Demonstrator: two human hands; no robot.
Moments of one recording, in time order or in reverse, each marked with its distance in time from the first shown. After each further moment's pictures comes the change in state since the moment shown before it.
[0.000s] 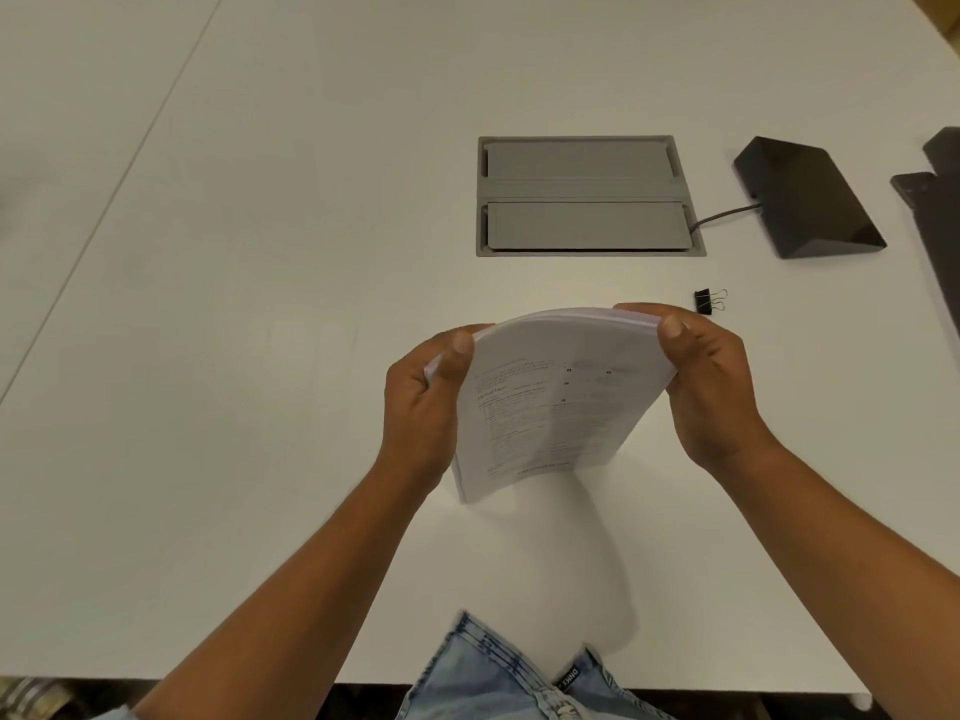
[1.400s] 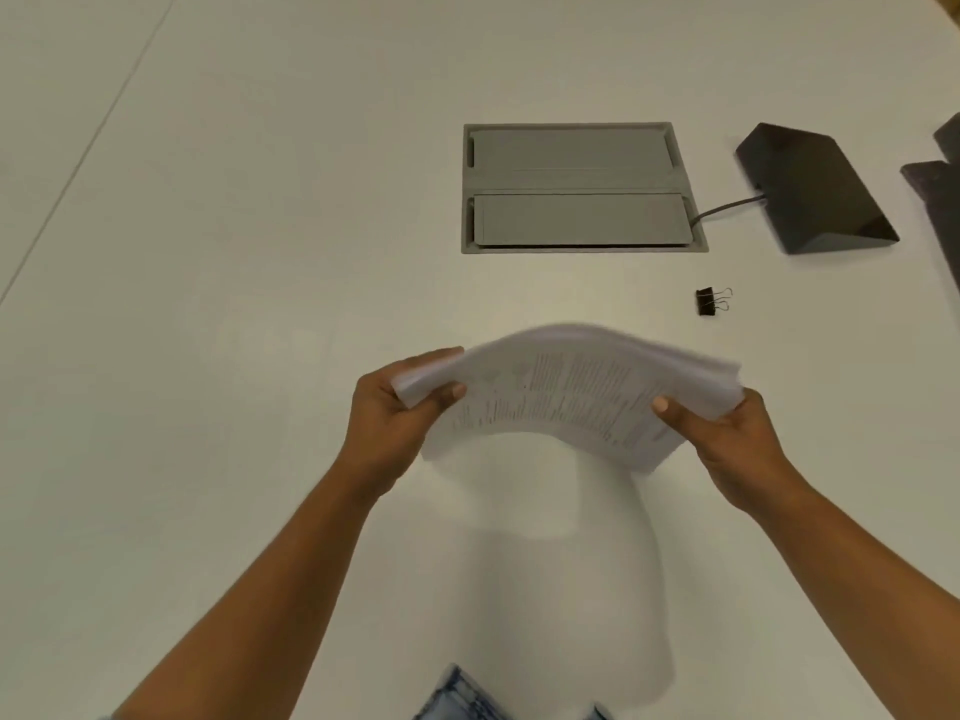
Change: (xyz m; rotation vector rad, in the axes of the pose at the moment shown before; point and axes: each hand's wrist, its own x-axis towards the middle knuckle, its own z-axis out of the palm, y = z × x) left_hand 0.030 -0.074 -0.037 0.129 -0.091 -0.124; right_hand -0.008 0.071 -0.066 -0.081 0.067 0.280
